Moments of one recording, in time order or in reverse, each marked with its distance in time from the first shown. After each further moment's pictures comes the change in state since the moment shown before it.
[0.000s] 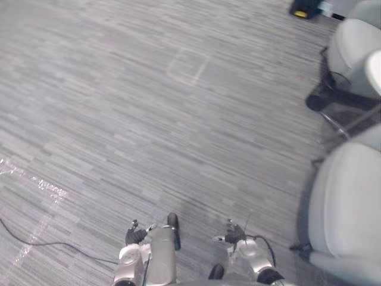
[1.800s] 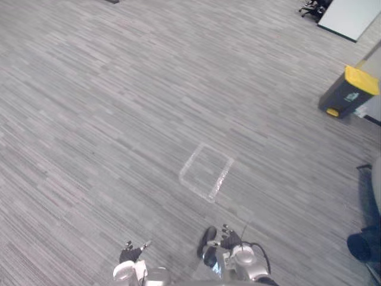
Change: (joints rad) left arm 0.075 -0.006 -0.022 0.081 0.027 0.040 -0.023; right arm 0.111 0.022 -0.099 -0.040 -0.037 0.005 0.023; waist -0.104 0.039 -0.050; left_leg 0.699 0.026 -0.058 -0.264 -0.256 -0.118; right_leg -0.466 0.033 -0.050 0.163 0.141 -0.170
